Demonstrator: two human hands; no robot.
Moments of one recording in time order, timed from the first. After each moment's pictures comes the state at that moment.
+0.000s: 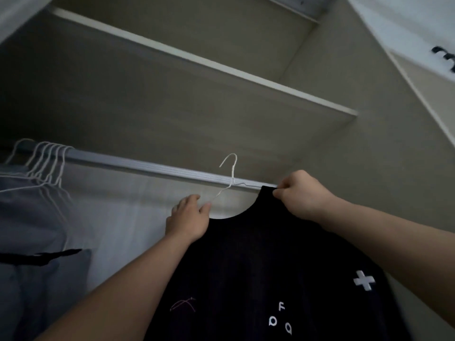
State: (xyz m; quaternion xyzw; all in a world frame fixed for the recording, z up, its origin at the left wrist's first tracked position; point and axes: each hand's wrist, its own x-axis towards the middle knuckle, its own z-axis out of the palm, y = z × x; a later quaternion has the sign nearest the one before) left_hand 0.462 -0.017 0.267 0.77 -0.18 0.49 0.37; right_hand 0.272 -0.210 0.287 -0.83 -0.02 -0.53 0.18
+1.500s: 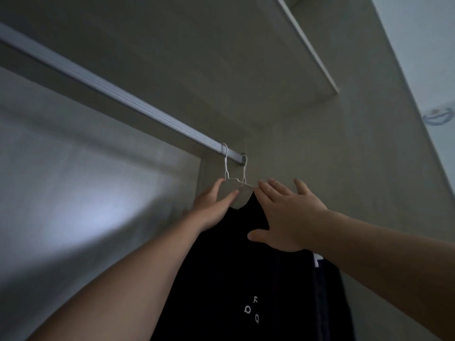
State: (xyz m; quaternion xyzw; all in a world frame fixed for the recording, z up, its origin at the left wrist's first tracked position) left_hand 0.511 -0.207 0.245 0.67 -0.46 0.22 0.53; right_hand 0.310 -0.278 0.236 -0.85 0.21 -0.30 -0.38
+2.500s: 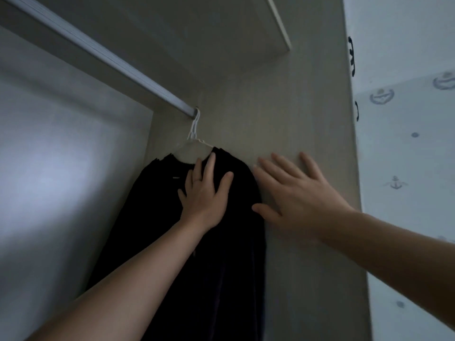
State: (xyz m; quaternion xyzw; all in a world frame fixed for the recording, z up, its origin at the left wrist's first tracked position) left_hand 0.416 -0.290 0.157 0.63 -0.45 0.30 0.56; right_hand 0.203 -0.330 0.174 -0.81 0.18 -0.37 -0.41
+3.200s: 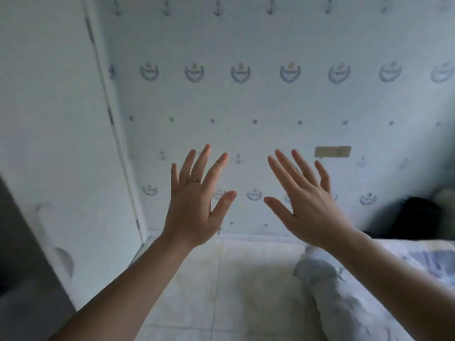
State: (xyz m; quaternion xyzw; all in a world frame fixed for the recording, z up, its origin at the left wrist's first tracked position) left_hand -0.075 -0.376 -0.175 0.52 -0.74 0.15 0.40; right_hand -0.313 -0.390 -0.157 -0.83 0.47 -0.26 -0.15
